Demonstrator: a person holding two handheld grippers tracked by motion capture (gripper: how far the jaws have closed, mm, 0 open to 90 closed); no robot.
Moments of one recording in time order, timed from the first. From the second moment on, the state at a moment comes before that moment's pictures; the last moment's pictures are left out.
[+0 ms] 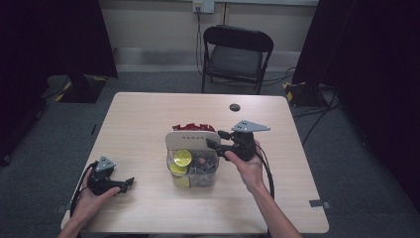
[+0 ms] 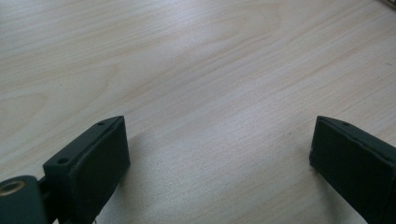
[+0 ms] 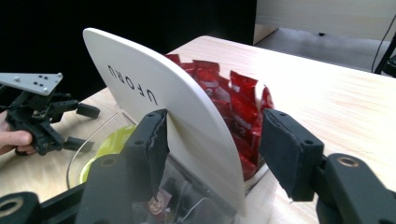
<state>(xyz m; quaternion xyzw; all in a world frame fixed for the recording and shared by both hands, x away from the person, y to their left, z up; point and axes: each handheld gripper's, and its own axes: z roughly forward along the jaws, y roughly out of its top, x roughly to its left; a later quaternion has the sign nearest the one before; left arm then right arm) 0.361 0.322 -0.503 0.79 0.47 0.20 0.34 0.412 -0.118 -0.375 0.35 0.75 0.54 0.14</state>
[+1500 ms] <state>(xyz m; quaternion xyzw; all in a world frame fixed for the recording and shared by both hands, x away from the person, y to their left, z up) 0.356 0.296 -0.459 0.78 0.43 0.16 0.43 0.421 -0.117 -0.390 0.36 0.75 0.54 0.12</state>
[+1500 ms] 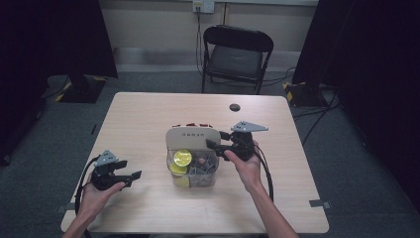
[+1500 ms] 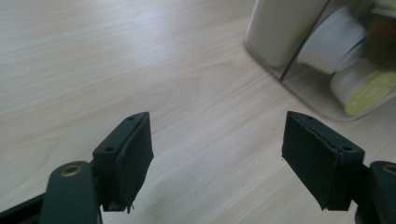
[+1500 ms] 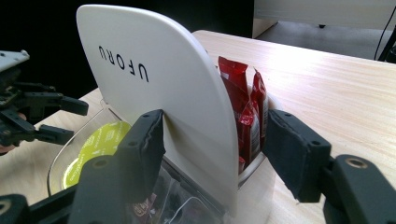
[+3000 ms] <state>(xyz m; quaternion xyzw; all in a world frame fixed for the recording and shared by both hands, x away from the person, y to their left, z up) 0.369 0.243 -0.393 0.76 0.34 0.14 0.54 0.423 -0.112 -0.390 0.36 0.76 0.53 0.12</state>
